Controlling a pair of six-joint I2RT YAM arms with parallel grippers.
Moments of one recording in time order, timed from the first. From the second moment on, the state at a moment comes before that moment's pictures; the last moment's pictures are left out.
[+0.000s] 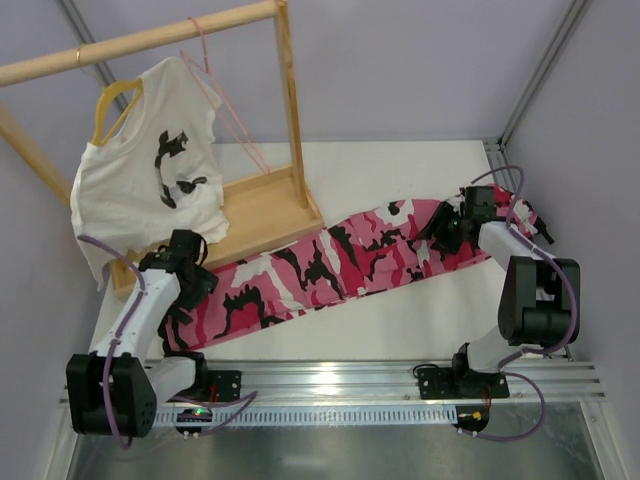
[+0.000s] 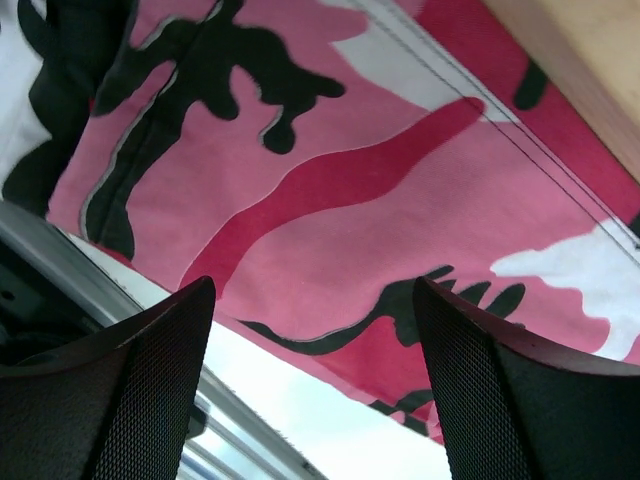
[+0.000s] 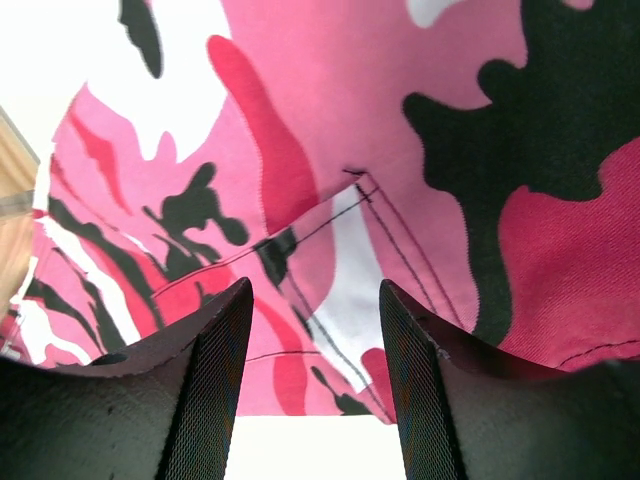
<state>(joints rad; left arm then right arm) -0.06 1.11 0.75 -1.00 -0.30 -1.07 -0.09 1.56 0.90 -0.32 -0.33 0.47</state>
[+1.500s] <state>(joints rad) -0.24 0.91 0.66 -1.06 -0.37 -1.40 -0.08 1.47 0.90 -0.31 -0.44 0.51</state>
